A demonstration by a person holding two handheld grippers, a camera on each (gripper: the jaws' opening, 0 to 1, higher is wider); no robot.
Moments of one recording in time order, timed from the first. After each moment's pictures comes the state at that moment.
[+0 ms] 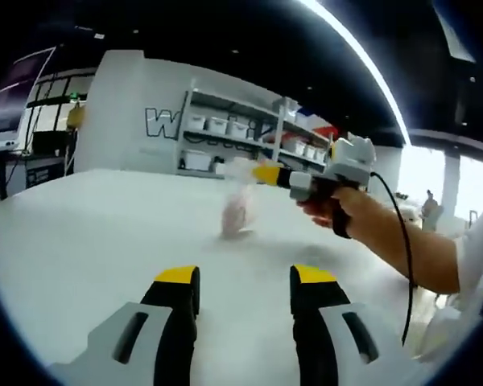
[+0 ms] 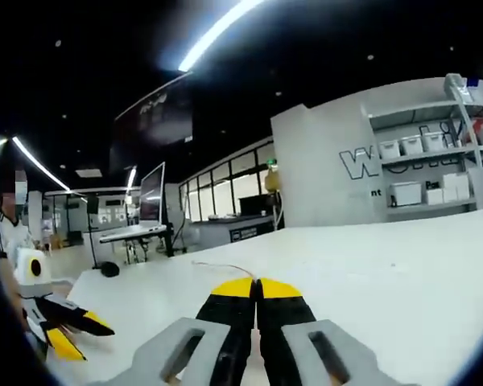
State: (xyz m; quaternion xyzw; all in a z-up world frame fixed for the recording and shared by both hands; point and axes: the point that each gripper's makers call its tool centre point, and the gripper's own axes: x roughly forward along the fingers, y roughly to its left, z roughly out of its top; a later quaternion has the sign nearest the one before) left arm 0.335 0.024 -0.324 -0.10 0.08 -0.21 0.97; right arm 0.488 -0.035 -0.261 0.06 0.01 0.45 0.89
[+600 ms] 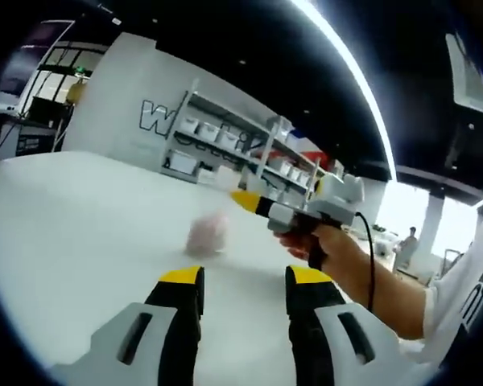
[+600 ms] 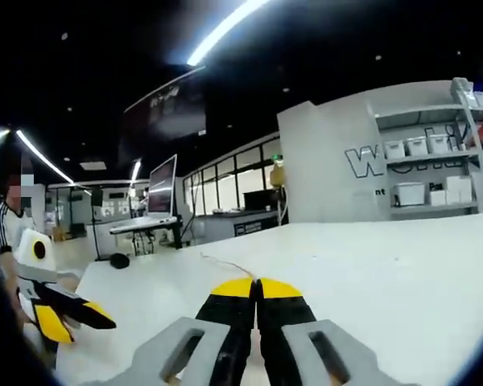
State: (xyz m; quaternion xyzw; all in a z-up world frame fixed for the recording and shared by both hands) left arm 0.322 0.008 -0.309 -0.17 0.07 -0.24 0.95; right arm 0.457 -0.031 -0.267 0.05 0.01 0.46 0.89
